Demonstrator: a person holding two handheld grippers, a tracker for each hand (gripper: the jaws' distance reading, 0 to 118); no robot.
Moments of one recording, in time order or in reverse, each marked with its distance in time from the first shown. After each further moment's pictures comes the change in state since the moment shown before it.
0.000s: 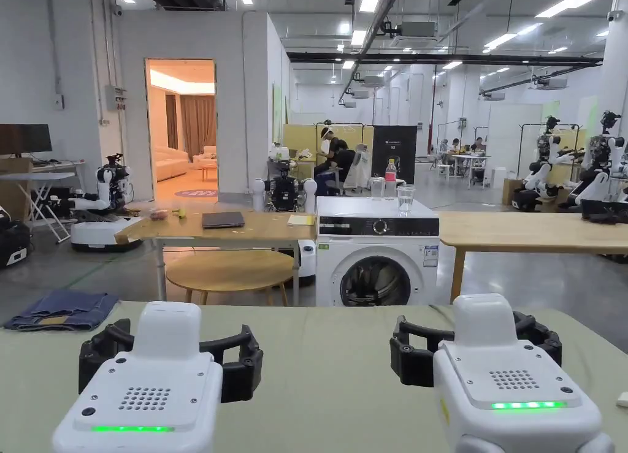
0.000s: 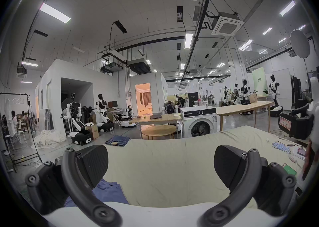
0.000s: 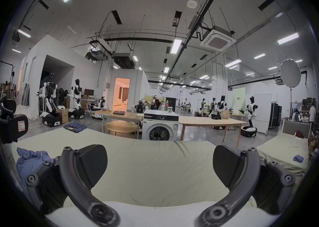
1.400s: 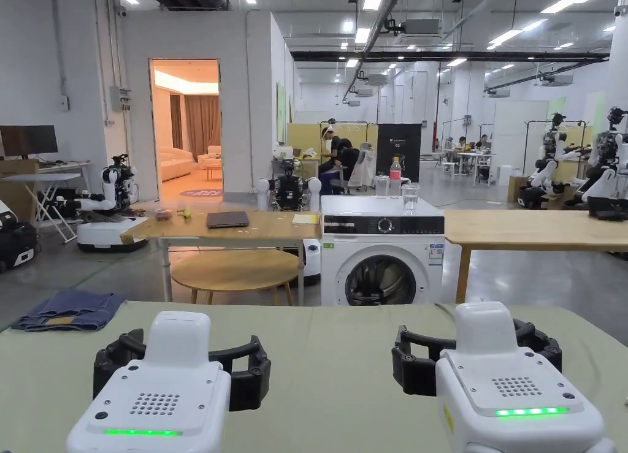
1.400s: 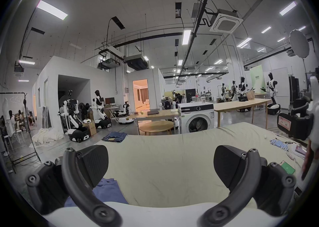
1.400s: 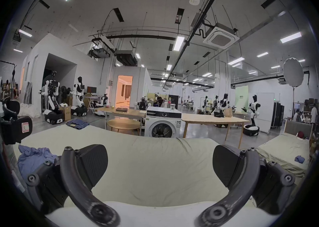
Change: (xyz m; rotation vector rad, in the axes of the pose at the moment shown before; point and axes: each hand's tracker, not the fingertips) left arm 0.001 -0.011 -0.010 -0.037 -0.028 0.002; right arm -0.001 -0.010 -0.004 -0.028 0.026 0.005
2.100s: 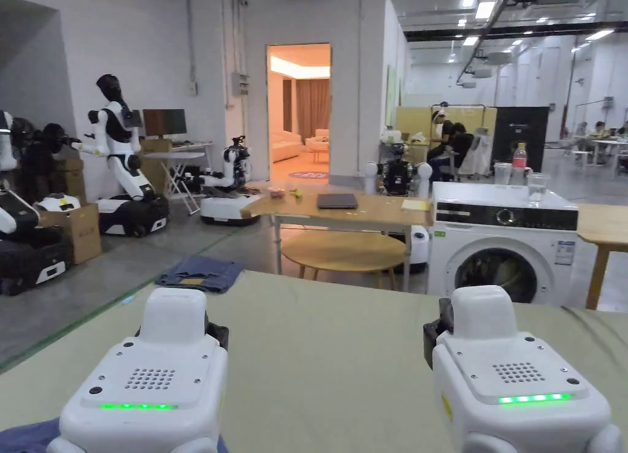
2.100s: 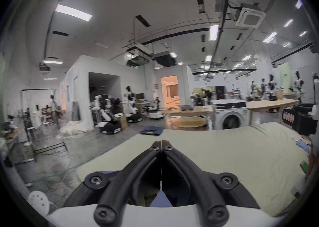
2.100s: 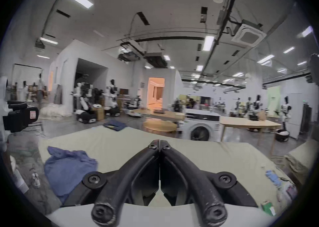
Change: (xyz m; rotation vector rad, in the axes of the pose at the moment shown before) left arm -0.124 -0.003 0.056 -0.037 0.298 0.021; right arm -0.133 0.015 0.003 0.010 0.347 -0.002
